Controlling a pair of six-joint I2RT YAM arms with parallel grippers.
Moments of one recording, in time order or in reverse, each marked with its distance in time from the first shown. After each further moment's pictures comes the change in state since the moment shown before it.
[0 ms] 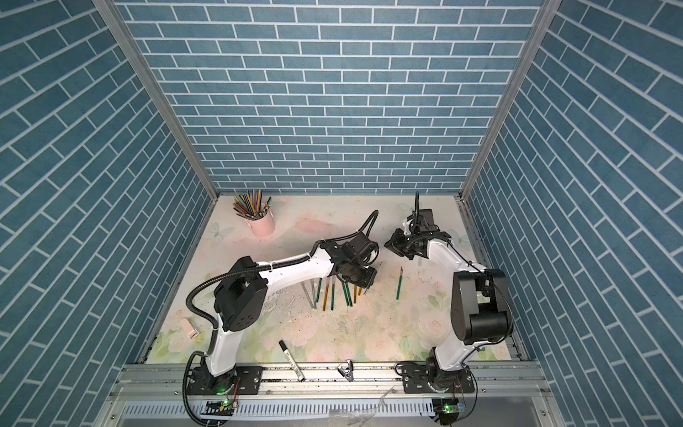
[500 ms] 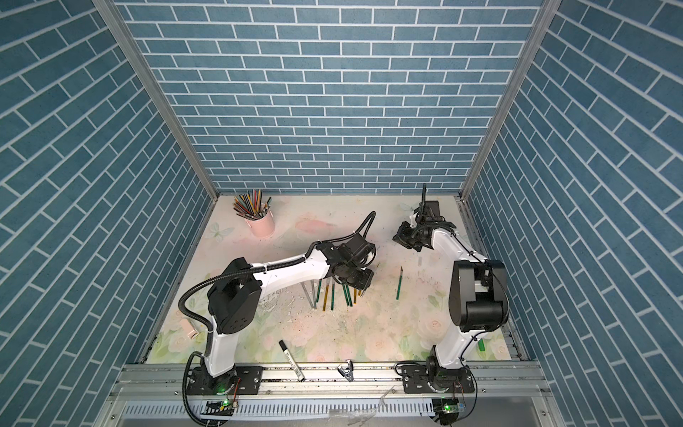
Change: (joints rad) left arm -0.001 -0.055 -0.053 0.002 -0.003 -0.003; right arm -0.082 0.102 0.147 -0.123 0.052 -0.124
